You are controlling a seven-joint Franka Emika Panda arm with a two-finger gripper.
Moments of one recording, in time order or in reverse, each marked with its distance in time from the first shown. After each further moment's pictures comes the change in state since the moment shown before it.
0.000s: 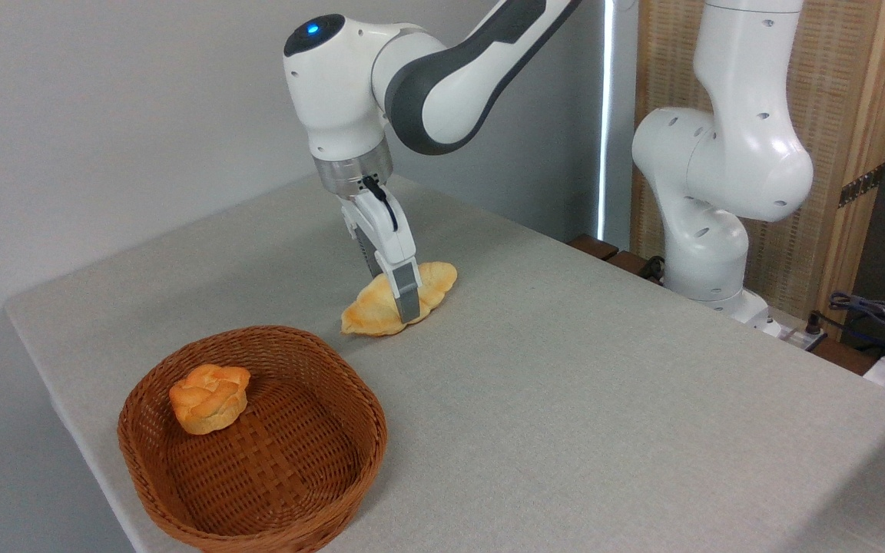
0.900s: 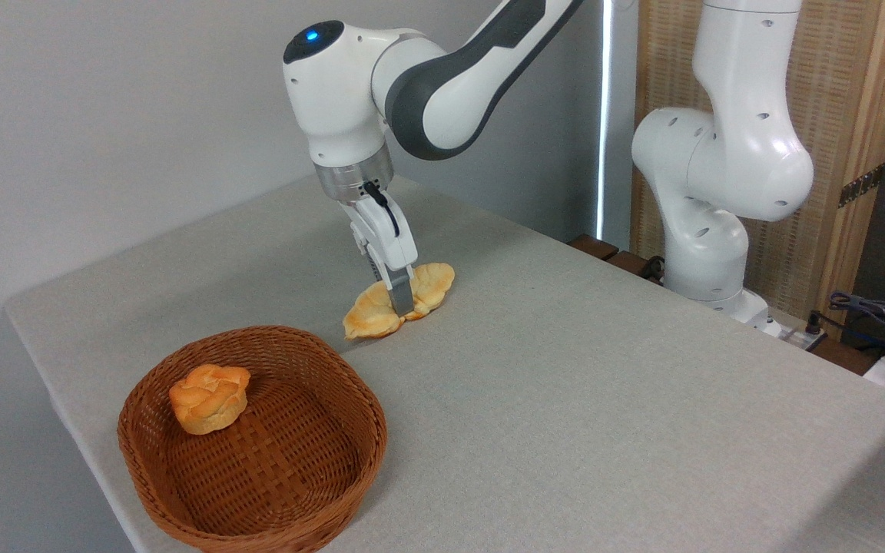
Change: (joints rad) arm 0.010 0.010 0.001 0.000 0.001 0.000 0.000
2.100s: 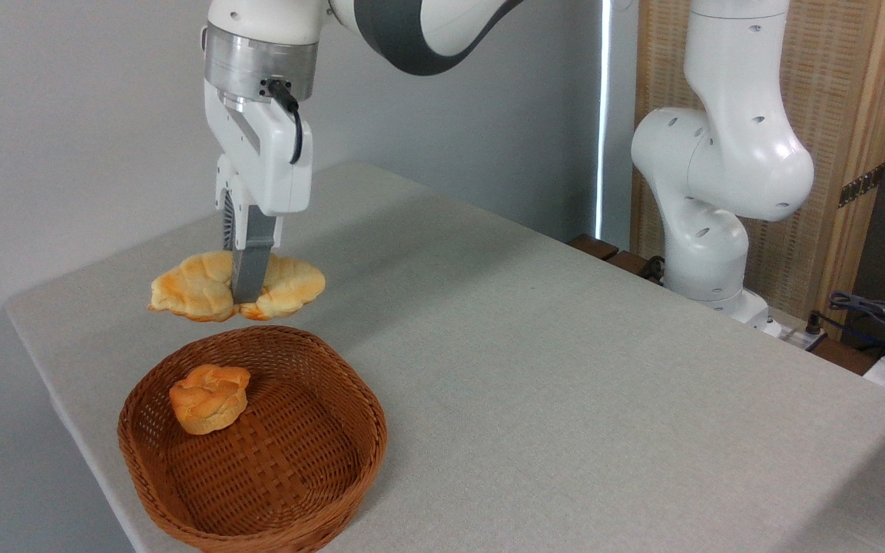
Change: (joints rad) arm 0.012 0.126 0.255 0.472 0.032 0.086 0.191
